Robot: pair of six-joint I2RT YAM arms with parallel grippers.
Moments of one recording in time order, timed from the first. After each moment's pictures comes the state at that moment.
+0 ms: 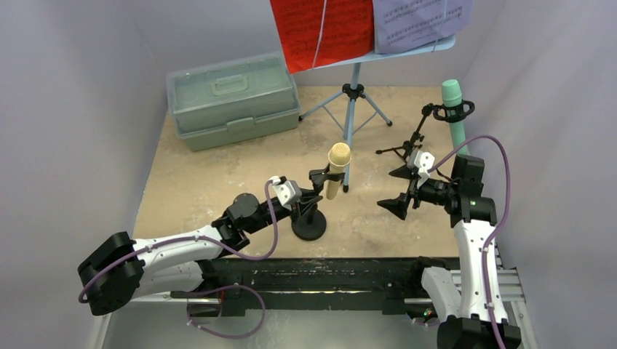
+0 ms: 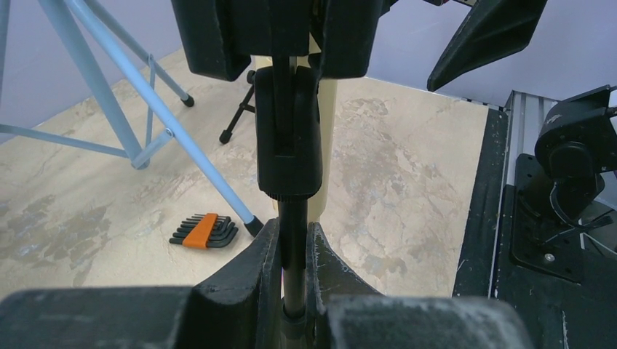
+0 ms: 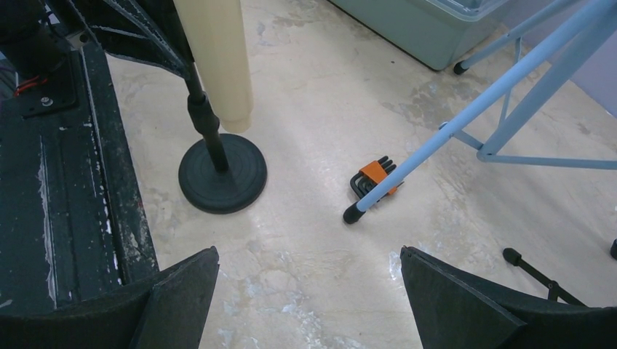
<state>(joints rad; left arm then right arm) -0.95 1.08 0.40 0.75 0.13 0.01 -0.17 0.81 0.83 -0.79 -1.14 -0.79</state>
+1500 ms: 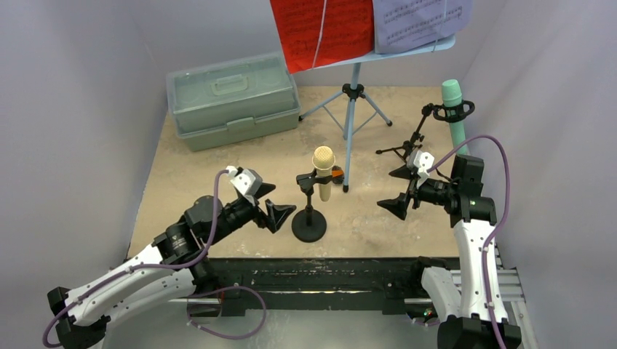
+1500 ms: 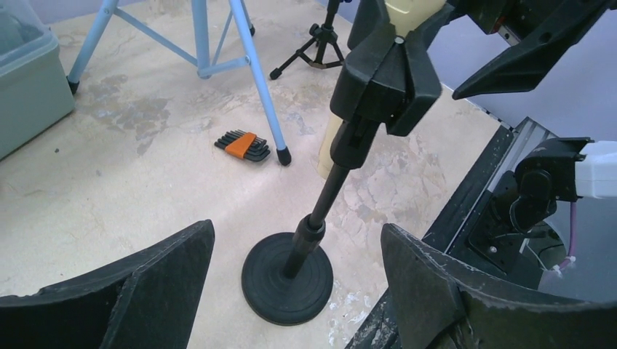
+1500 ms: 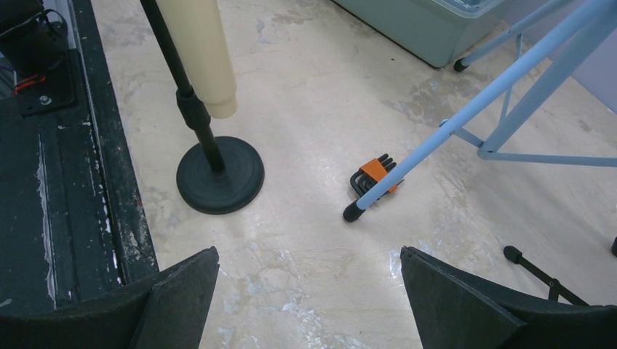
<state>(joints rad) -0.96 0.58 0.59 -0.12 -0.11 -0.23 -0.17 0.81 0.82 -0.79 -1.14 -0.79</state>
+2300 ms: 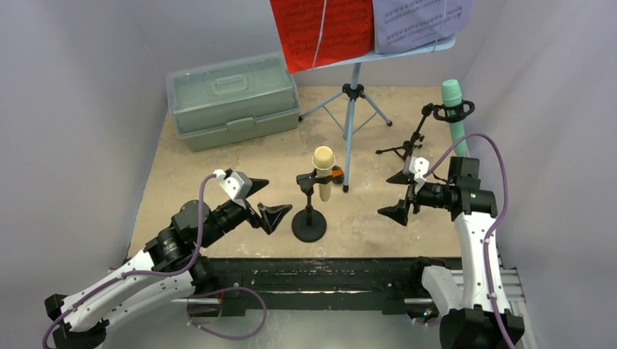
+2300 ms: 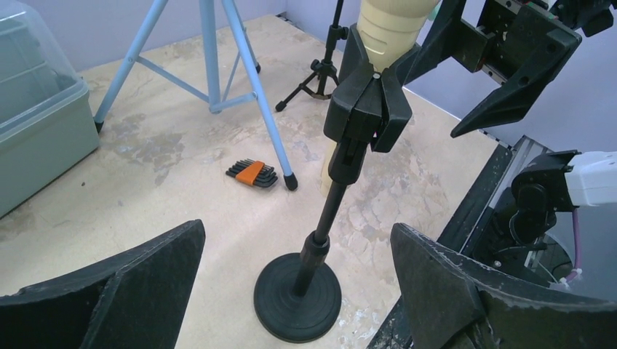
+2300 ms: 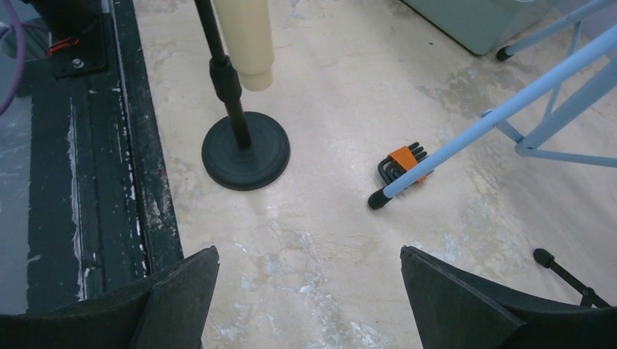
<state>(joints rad) -0.96 0.49 0.59 -0.12 -0.11 -0.16 -0.17 0.86 0.85 -0.96 -1.15 -0.98</state>
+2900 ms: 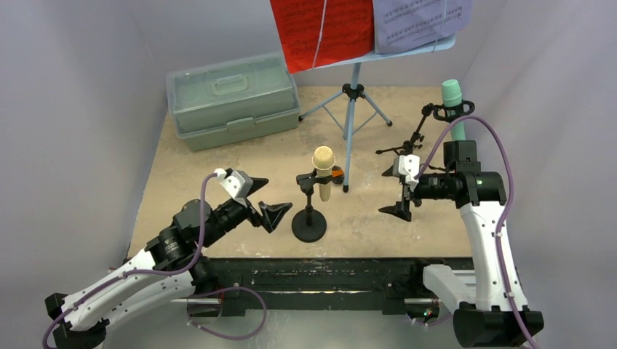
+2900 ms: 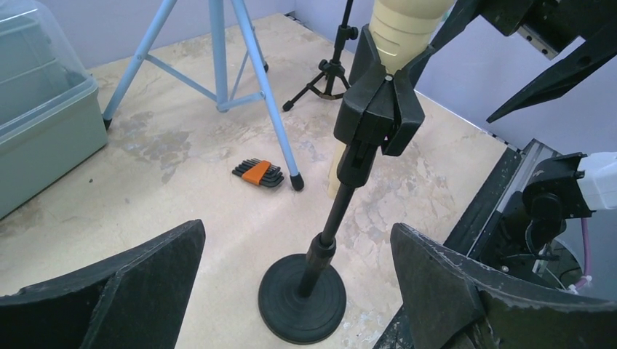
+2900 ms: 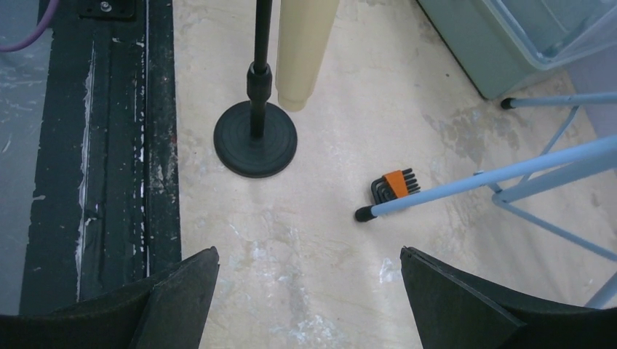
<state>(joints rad) -0.96 0.50 0.59 -0.11 -0.13 -0.16 -0.02 0.95 1.12 -1.24 -1.03 -1.22</state>
